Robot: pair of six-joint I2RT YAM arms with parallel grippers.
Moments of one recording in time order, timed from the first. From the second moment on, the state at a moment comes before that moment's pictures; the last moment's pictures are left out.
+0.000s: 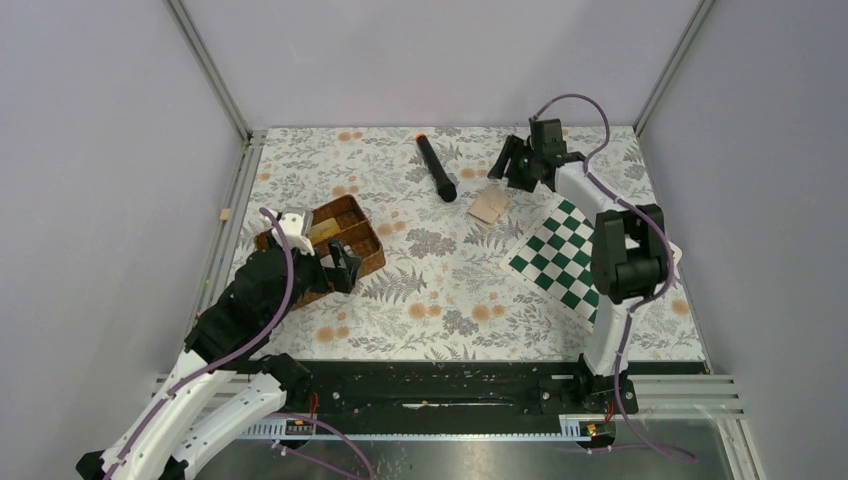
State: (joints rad) left arm -0.63 0.55 0.83 -0.64 -0.21 -0.35; right arm 0.20 1.93 1.47 -0.32 -0.22 0.55
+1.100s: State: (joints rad) left arm -0.63 0.59 0.81 -0.64 -0.15 -0.36; right arm 0.24 2.44 2.06 -0.79 -0.39 0.27
